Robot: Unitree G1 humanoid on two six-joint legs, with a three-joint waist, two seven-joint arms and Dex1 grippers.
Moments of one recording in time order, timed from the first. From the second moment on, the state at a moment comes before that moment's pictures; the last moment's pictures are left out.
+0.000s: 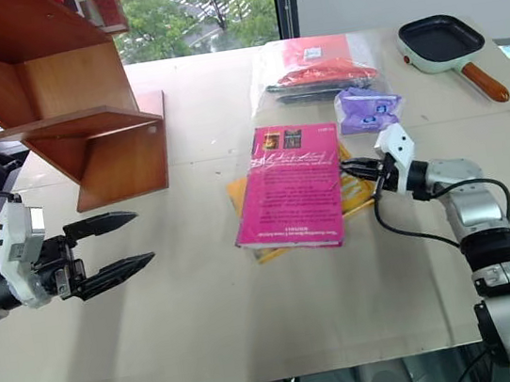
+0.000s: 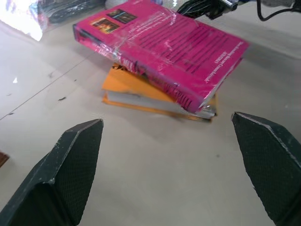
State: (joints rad) left arm 0.11 0.96 0.50 -0.27 -0.71 0.45 -1.25; right arm -0.54 -0.49 0.03 0.40 0.28 0.02 1.08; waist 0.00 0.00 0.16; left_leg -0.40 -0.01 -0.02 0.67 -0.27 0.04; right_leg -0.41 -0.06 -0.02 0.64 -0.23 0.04
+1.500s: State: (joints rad) left arm -0.36 0.72 0.26 0.26 -1.00 1.21 -1.04; right arm -0.09 -0.80 -0.21 -0.32 0.68 0.36 1.20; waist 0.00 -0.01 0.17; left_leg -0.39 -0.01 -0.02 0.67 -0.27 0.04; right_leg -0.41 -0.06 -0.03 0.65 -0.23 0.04
